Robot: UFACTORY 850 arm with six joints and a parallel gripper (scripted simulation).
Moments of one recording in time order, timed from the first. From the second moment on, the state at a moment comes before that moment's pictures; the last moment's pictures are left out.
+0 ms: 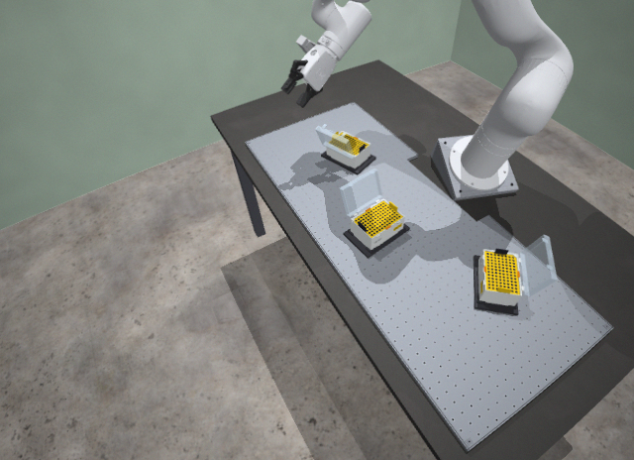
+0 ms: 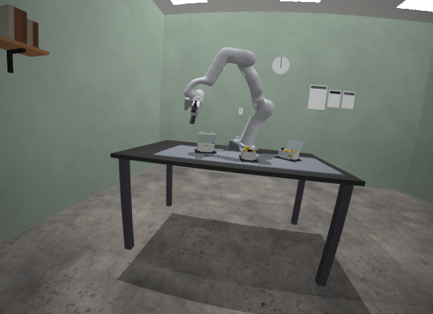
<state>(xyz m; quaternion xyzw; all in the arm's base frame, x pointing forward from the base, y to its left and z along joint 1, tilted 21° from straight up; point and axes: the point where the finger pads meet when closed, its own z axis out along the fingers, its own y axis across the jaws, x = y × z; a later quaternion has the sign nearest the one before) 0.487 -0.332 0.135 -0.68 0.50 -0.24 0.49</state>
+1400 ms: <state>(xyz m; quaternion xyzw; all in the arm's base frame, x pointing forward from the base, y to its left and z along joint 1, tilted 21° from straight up) 0.530 -0.186 0.179 -0.61 0.58 0.03 0.54</state>
